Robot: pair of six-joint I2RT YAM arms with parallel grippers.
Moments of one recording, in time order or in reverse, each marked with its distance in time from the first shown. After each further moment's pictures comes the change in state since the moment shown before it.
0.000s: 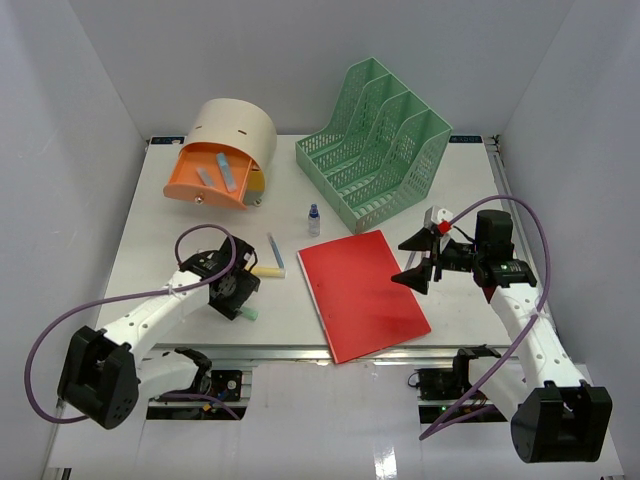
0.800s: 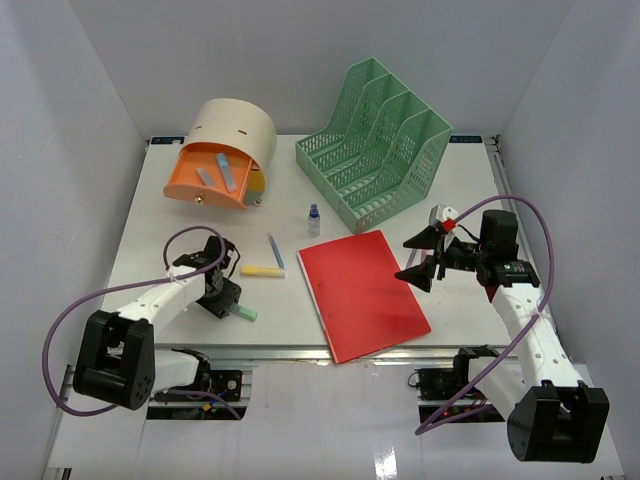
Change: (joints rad) left arm 0.228 0.104 -0.083 0.103 0.023 0.185; right arm -0.046 0.000 0.000 0.000 0.000 0.001
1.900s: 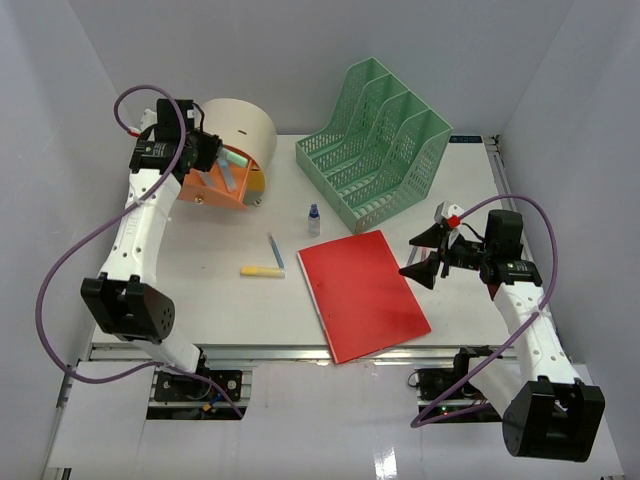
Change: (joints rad) left arm 0.135 0.322 1.156 -0.074 0.034 0.070; right arm -0.047 0.013 0.000 0.000 0.006 0.000
